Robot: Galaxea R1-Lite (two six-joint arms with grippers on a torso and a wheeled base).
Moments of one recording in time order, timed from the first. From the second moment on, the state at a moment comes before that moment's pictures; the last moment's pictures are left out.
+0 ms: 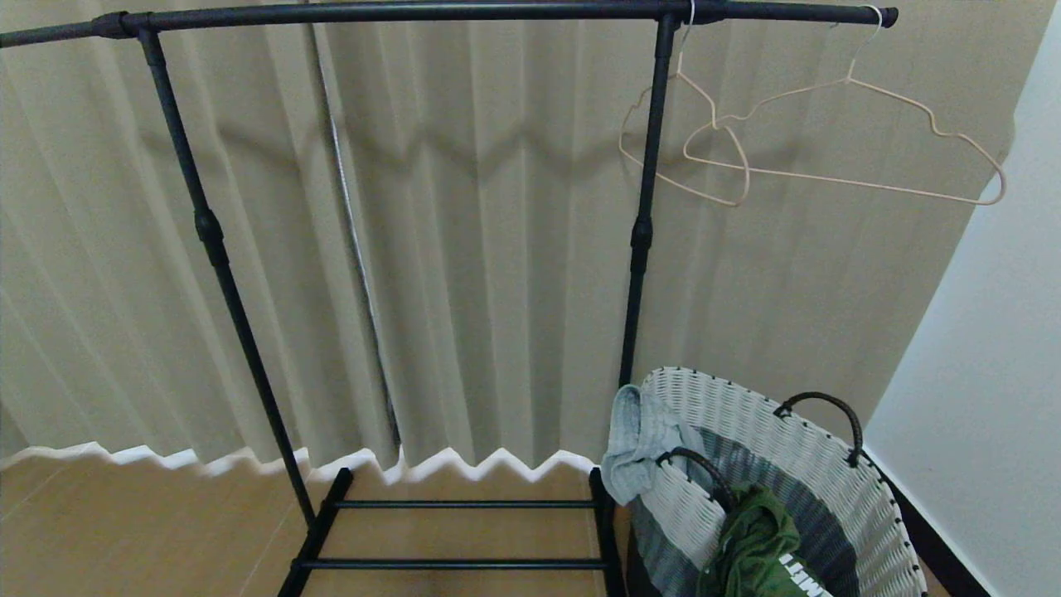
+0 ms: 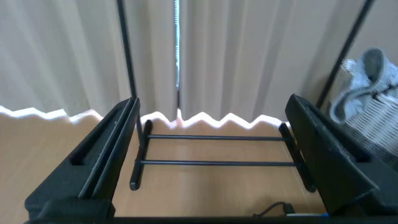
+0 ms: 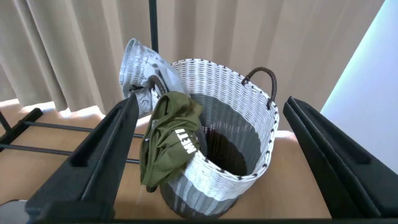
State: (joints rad) left arm 0.00 0.00 -0.04 0.09 0.01 -0.02; right arm 0.01 0.00 -0.03 0.08 0.06 -0.01
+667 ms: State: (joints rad) left arm 0.00 0.00 -0.04 0.09 0.01 -0.02; right arm 0.01 0.00 -0.03 0.08 0.06 -0.01
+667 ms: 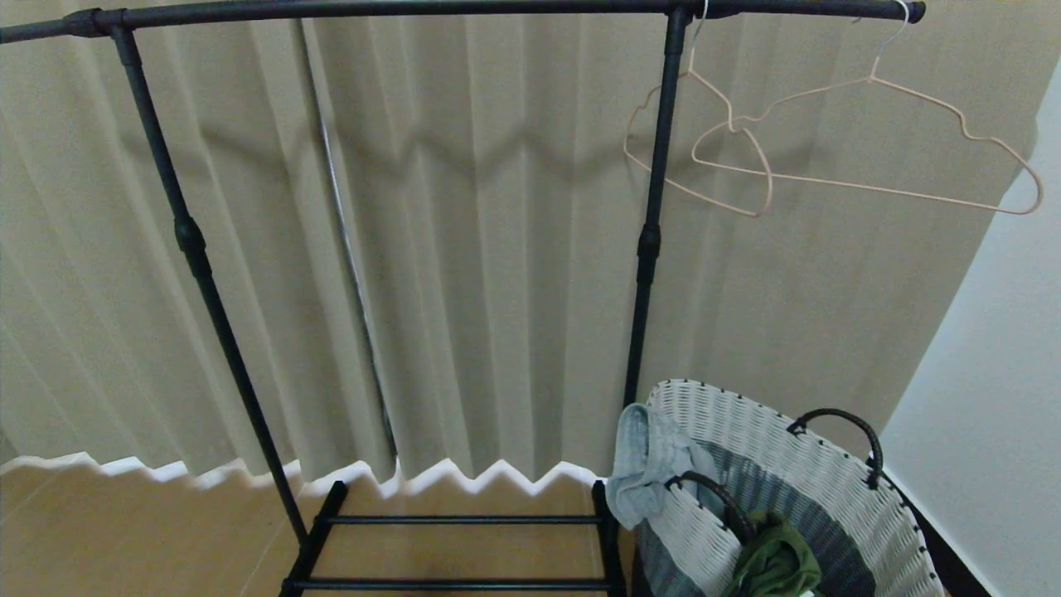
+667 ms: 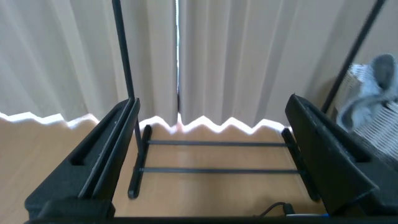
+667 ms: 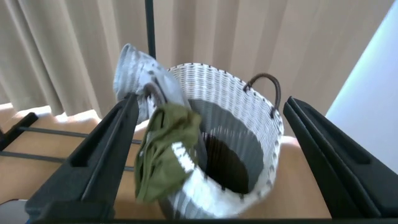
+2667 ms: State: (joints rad) left arm 0.00 0.00 -0.04 0.09 0.00 -0.02; right arm 0.10 1.21 -0.20 -0.11 0.05 -0.35
